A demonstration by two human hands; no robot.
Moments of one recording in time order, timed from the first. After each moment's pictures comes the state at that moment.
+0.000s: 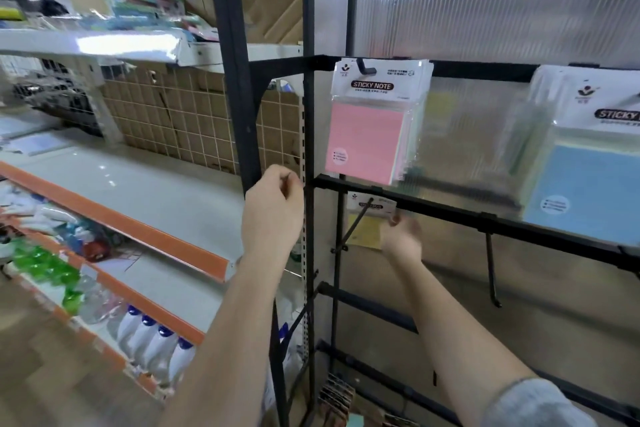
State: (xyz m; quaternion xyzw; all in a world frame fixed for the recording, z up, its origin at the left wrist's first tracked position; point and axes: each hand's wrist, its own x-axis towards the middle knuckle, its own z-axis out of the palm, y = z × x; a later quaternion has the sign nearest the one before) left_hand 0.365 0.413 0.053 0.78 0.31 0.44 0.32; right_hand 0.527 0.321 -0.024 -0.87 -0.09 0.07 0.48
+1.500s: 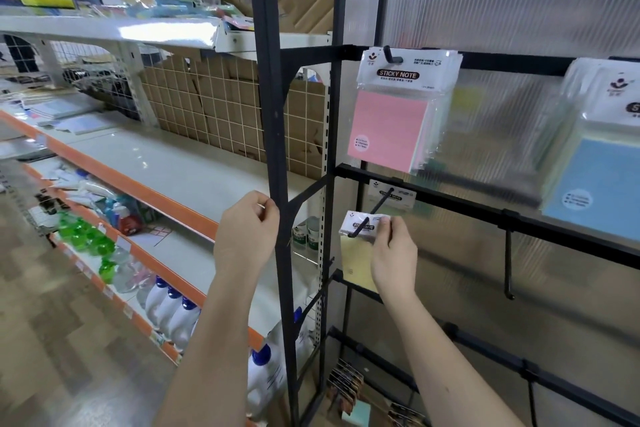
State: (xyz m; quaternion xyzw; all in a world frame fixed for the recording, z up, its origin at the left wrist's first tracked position) left_hand 0.308 0.429 0.018 0.78 0.41 0.40 0.25; right_hand 0.445 0.310 -0.033 -0.78 -0.24 -0.03 0.58
